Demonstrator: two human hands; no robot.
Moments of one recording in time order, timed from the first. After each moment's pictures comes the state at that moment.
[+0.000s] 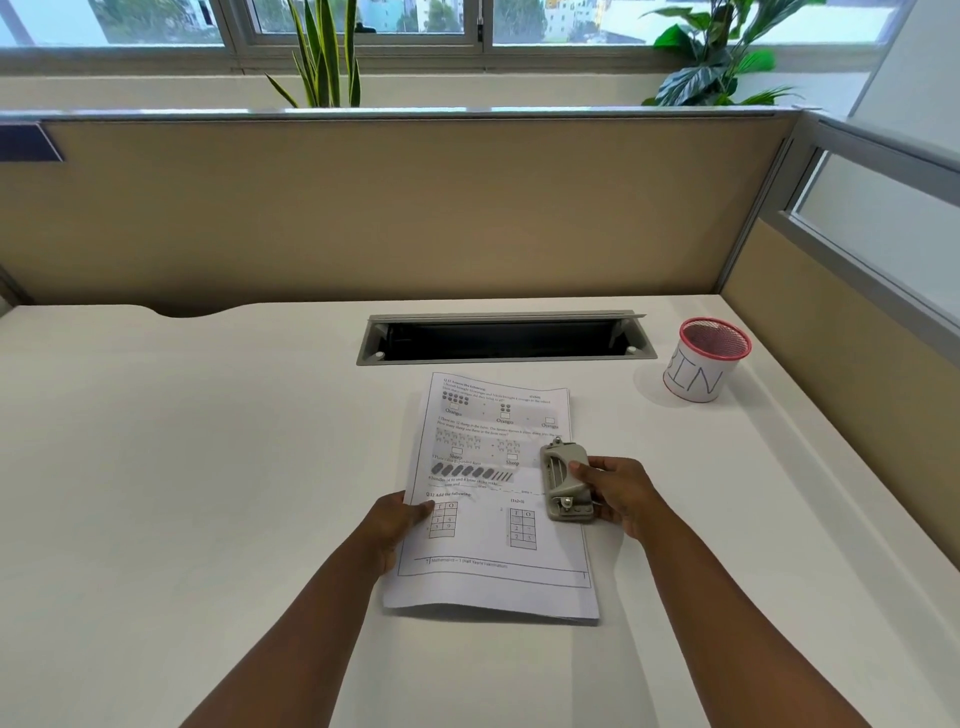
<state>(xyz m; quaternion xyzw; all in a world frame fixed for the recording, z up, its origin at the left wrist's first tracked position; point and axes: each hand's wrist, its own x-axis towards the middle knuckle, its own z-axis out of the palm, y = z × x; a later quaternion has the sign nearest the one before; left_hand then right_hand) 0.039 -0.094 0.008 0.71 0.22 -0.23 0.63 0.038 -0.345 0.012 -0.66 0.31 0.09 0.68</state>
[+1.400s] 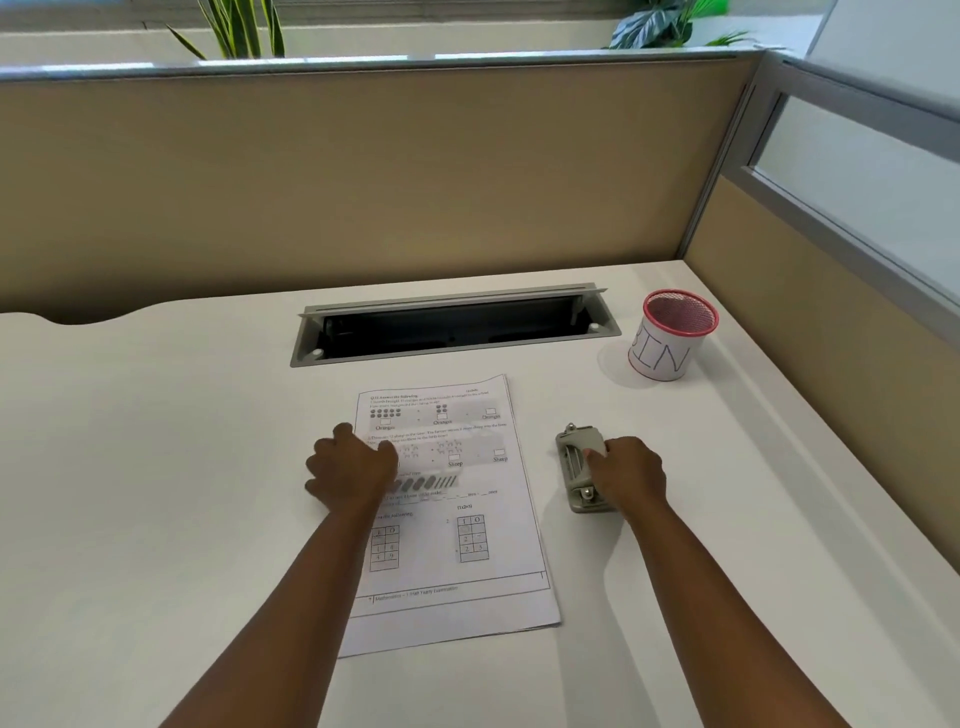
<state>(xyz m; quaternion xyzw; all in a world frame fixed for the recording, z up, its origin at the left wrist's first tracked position) 0.112 -0.136 0.006 0.93 0.24 -0.04 0.29 0.049 -0.379 0.016 -0.87 0.35 0.04 0.34</state>
